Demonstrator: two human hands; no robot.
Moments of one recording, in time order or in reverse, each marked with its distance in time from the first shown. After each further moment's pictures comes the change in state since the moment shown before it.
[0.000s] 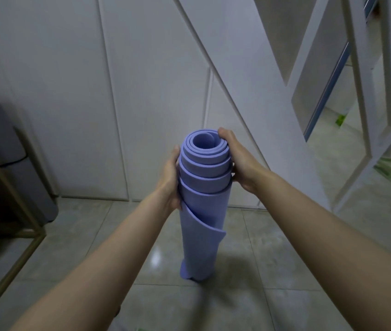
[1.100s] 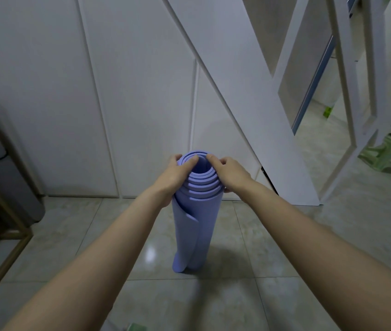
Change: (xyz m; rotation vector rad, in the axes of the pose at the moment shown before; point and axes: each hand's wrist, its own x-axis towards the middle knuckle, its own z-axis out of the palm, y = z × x) left_hand 0.040 -0.034 0.000 0.453 -0.082 0.058; right_hand 0.005 0.050 -0.011 -0.419 0.160 0.081
